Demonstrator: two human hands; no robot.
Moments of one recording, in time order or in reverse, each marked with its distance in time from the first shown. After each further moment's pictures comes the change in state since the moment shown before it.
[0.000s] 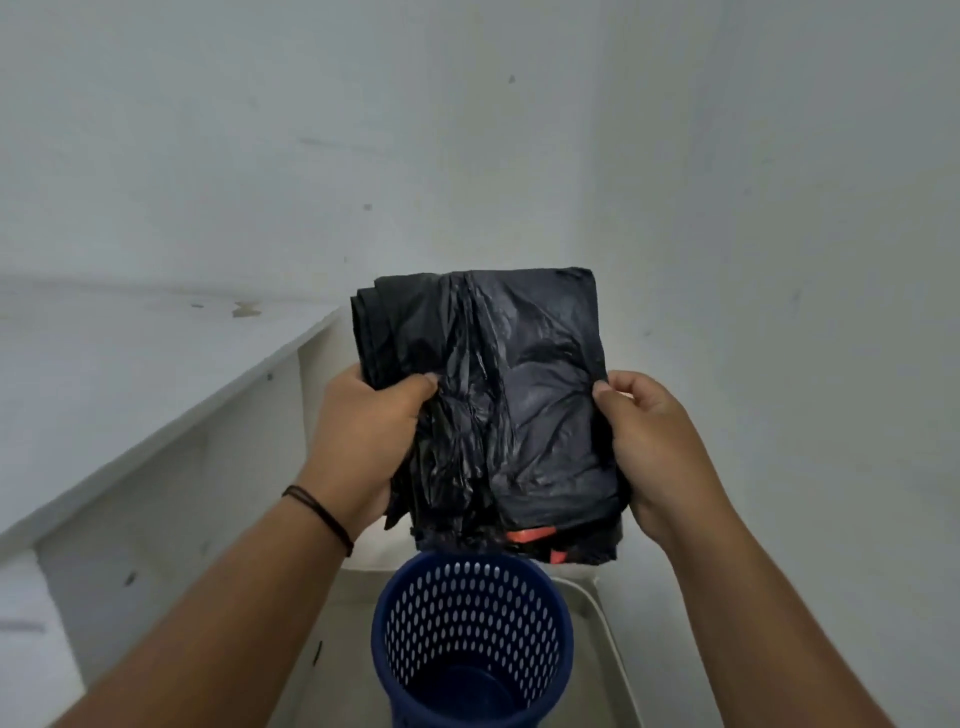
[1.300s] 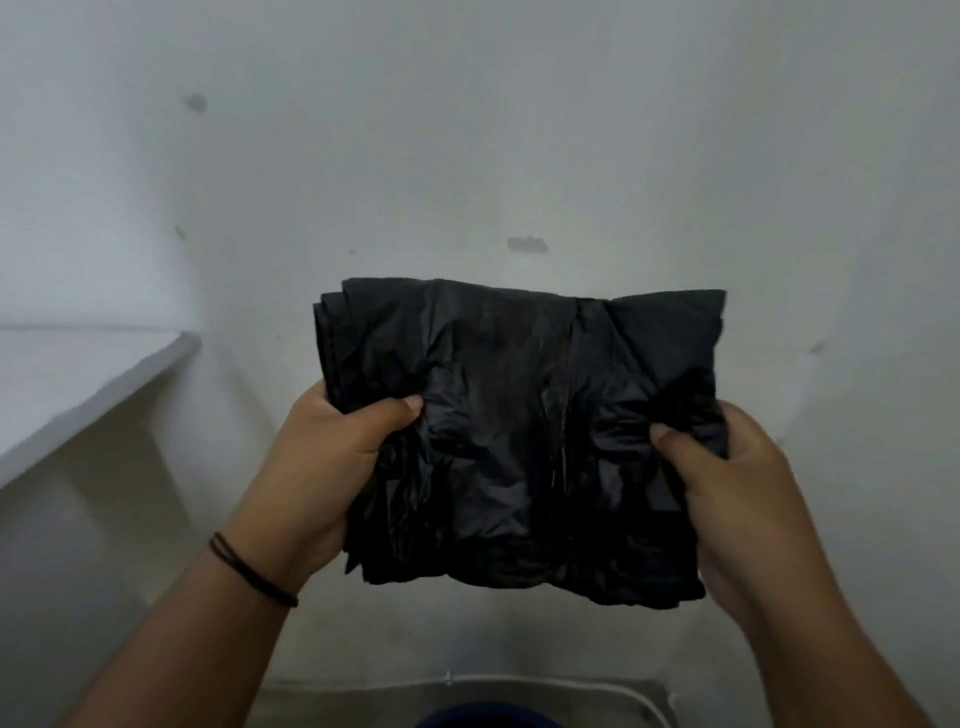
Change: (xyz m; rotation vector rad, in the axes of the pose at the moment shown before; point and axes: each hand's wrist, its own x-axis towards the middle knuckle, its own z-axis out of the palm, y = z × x) left_hand 0.284 -0.142 0.056 -0.035 -0.173 -0.218; right_hand 0.282 0.151 0.044 -0.022 0.139 0.045
